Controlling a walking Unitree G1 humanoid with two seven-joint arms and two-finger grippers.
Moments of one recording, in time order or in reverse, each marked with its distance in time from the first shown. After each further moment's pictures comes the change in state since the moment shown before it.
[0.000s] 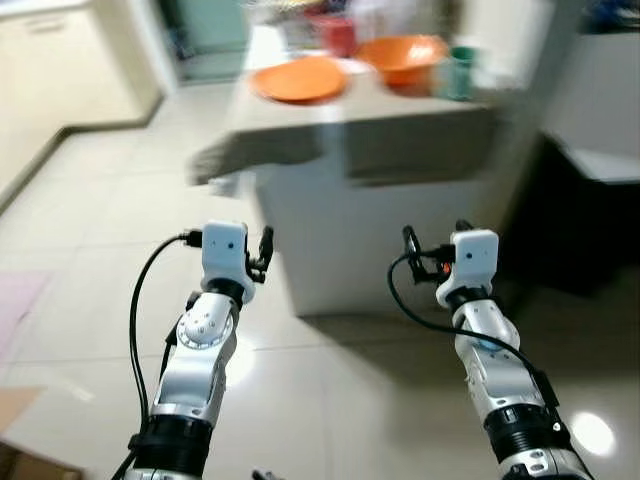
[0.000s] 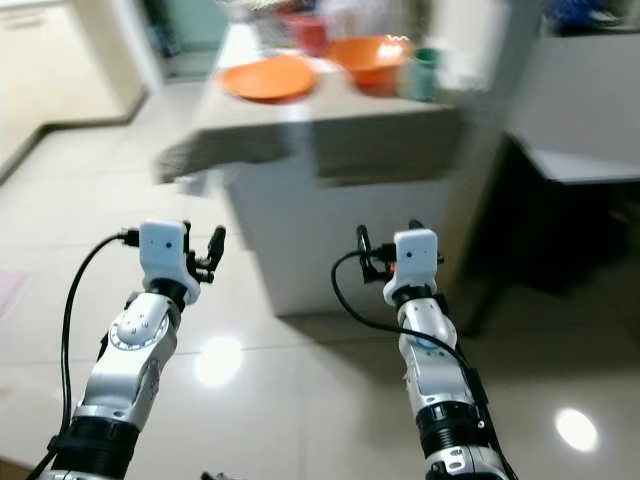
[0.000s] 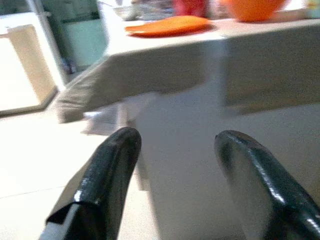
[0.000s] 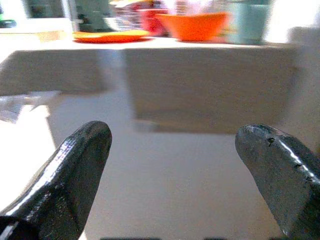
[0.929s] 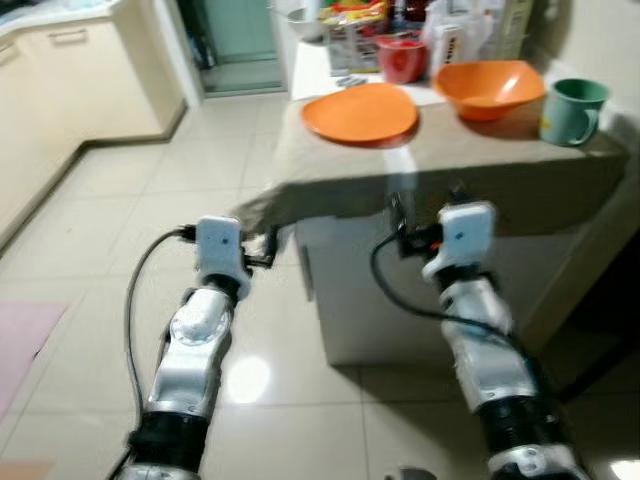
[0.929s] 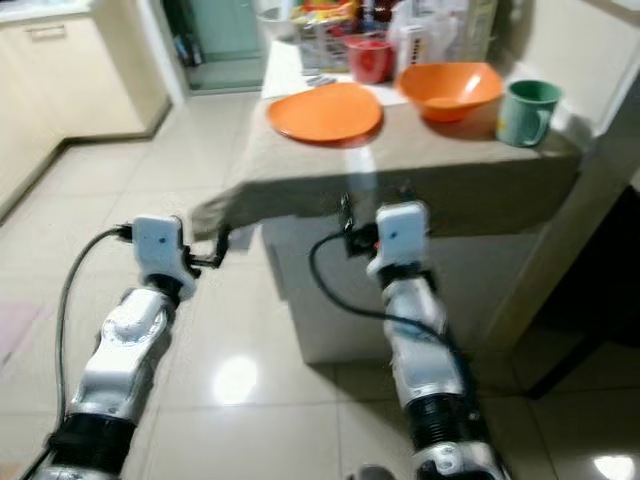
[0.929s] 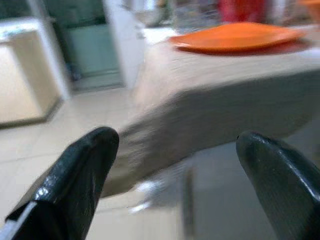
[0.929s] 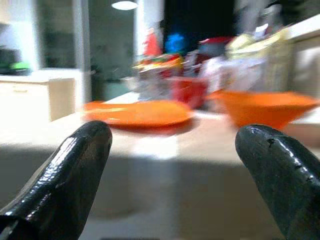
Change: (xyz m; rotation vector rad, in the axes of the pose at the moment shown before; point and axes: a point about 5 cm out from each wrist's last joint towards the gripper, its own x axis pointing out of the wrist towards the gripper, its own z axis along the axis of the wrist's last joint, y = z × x) left arm 0.004 -0.010 0.007 -0.047 -0.021 -0.068; right arm 0.008 0.003 0.050 -0.064 -0.219 -0.031
